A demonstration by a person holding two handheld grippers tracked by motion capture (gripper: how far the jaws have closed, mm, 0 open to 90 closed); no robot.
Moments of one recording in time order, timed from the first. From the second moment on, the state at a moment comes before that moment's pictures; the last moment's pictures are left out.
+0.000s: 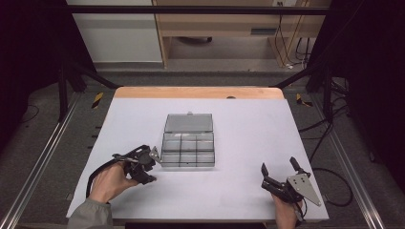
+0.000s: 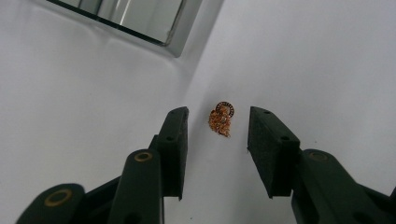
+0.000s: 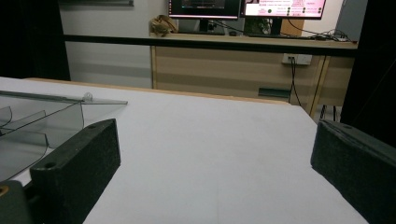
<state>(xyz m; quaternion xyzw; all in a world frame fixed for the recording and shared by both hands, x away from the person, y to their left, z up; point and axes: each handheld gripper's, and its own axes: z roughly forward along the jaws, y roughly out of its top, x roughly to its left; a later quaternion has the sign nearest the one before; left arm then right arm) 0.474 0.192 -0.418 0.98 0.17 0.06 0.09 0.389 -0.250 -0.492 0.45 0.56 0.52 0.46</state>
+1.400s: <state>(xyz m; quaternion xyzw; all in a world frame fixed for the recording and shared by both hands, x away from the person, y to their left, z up) 0.484 0.186 -0.441 0.99 0.16 0.03 0.04 0.389 -0.250 -0.492 0.45 0.56 0.52 0.45</state>
